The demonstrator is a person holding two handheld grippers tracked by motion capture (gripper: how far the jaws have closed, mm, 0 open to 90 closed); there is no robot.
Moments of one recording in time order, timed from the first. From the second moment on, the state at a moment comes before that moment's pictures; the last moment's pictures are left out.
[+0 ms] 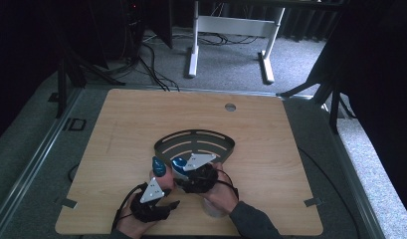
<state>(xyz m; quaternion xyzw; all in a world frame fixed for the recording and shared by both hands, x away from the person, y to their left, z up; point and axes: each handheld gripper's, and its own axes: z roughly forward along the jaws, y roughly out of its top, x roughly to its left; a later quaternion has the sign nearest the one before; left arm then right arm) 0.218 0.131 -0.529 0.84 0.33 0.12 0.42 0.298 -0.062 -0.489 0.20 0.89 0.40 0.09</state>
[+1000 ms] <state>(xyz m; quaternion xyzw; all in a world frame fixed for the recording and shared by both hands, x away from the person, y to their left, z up) 0.222 0.106 -0.532 0.85 0.29 0.10 0.42 0.391 -0.165 -0.522 0.36 0.85 0.35 0.15</state>
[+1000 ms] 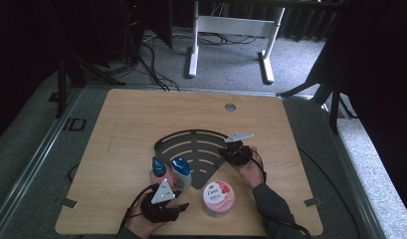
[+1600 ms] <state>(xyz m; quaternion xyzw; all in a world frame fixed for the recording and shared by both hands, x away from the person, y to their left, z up) 0.226 0.108 -0.533 0.85 0.31 0.12 0.41 0.377 -0.175 -0.527 0.34 0.86 0.34 0.13</state>
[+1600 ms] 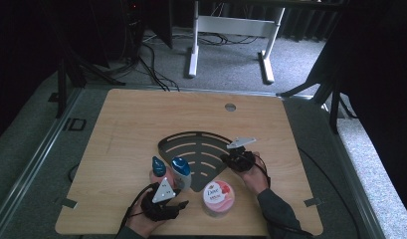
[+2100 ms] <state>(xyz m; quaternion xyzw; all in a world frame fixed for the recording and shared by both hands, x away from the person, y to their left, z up) 0.233 0.125 -0.529 0.85 0.33 0.15 0.39 0.377 -0.176 -0.528 0.34 0.86 0.35 0.13</state>
